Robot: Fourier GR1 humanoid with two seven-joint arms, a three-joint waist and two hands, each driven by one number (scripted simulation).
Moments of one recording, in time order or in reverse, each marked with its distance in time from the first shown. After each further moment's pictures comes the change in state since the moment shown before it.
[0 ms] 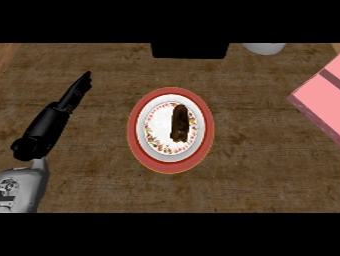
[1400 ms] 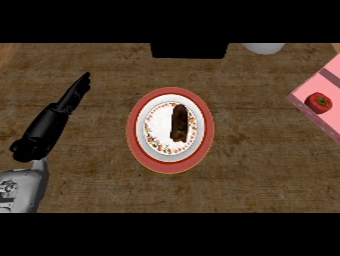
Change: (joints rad) left arm 0.008 -0.006 0.009 0.000 -0.003 -0.003 -0.006; right arm -0.159 -0.130 -0.465 0.607 -0.426 0.166 -0.462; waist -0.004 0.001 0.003
